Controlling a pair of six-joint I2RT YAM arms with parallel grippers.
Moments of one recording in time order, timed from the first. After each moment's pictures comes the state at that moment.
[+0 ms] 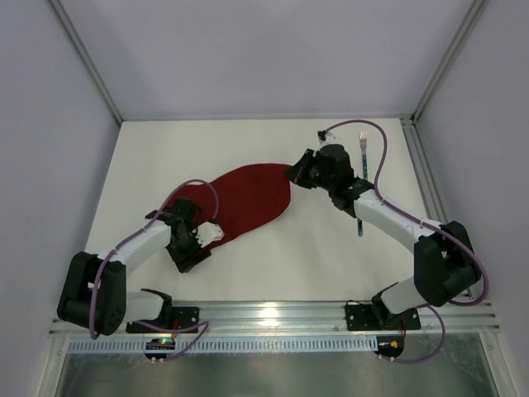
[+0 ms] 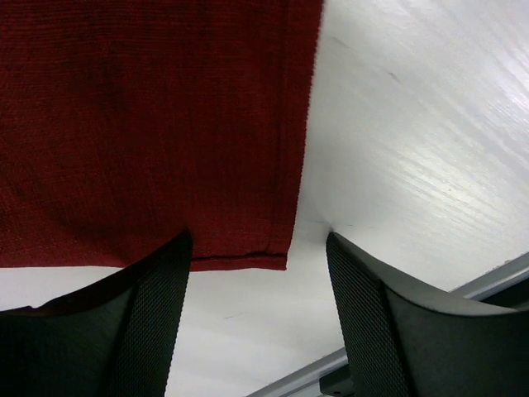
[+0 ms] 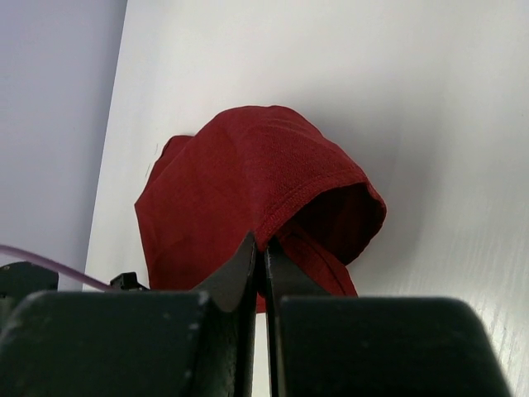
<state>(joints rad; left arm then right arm) -0.31 1.28 0.62 -0.78 0.06 0.71 0.49 1.47 0.98 0.08 -0.13 0.73</state>
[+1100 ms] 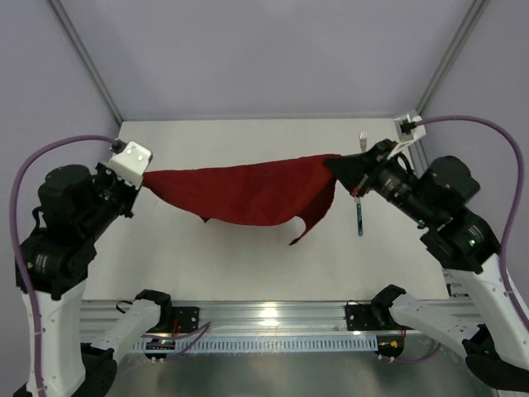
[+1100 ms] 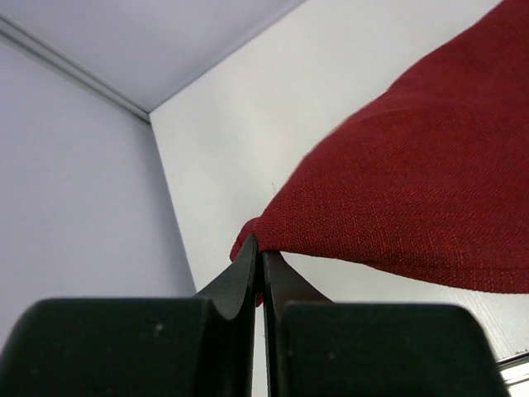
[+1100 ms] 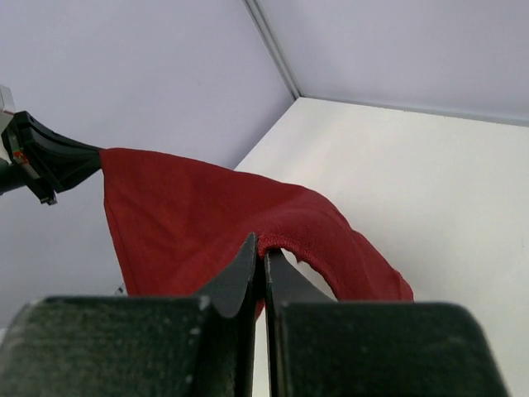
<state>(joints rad) -0.21 0.90 1.58 -1.09 0.00 0.46 0.62 0.93 1.38 -0.43 -0.13 0.47</state>
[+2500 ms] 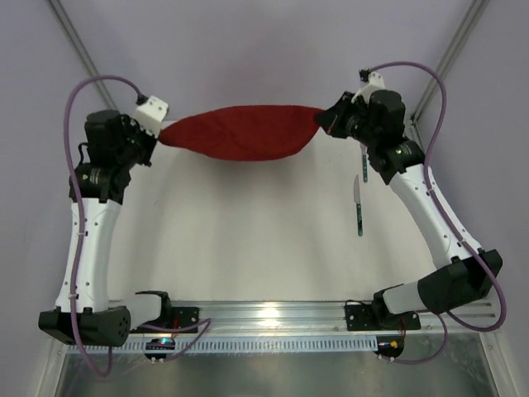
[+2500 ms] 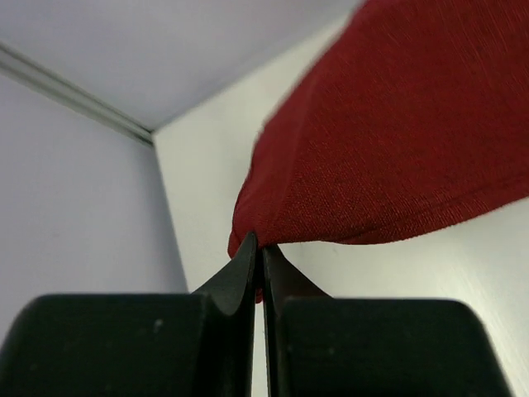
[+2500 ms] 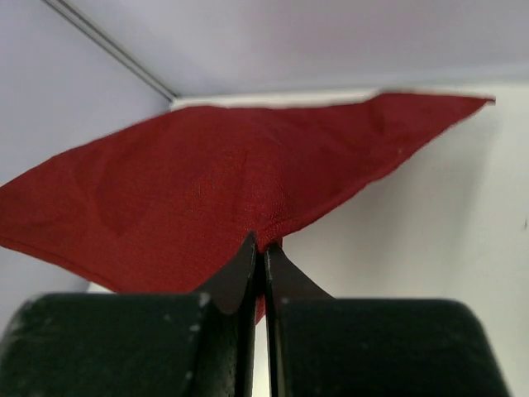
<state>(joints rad) -0.04 1.23 1.60 -0.72 0.09 0.48 0.29 1.43 1.56 -0.30 -0.22 0.49</state>
